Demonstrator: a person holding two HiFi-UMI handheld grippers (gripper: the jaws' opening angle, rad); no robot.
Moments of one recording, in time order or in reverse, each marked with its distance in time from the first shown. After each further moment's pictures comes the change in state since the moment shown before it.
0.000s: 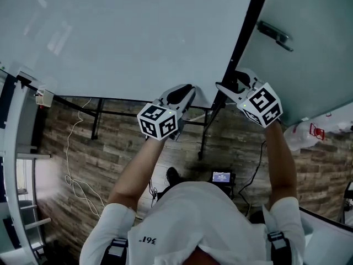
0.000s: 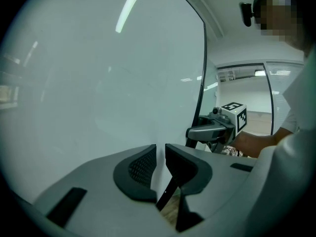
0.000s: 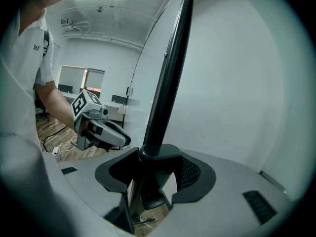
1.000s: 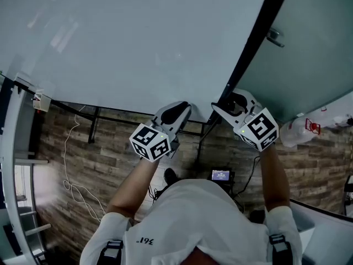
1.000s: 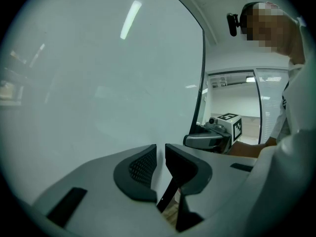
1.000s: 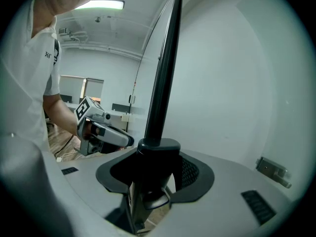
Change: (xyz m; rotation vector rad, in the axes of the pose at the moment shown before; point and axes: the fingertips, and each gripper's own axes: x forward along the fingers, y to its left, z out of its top) left arm -0.045 -0.064 -0.012 -0.004 -0.050 -0.076; right arm -0.056 0.064 -0.003 0.076 -0.082 -0.008
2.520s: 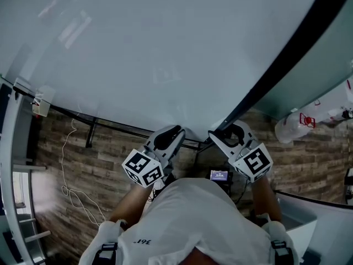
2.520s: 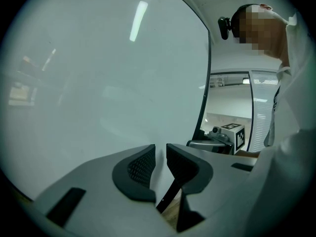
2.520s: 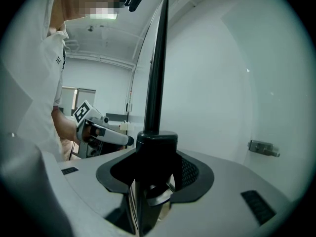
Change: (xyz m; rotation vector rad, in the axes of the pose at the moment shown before) left arm -0.079 -0.075 -0.020 -0.024 0.027 -0.025; right arm -0.069 0.100 0.001 0.105 -0.086 -0.089
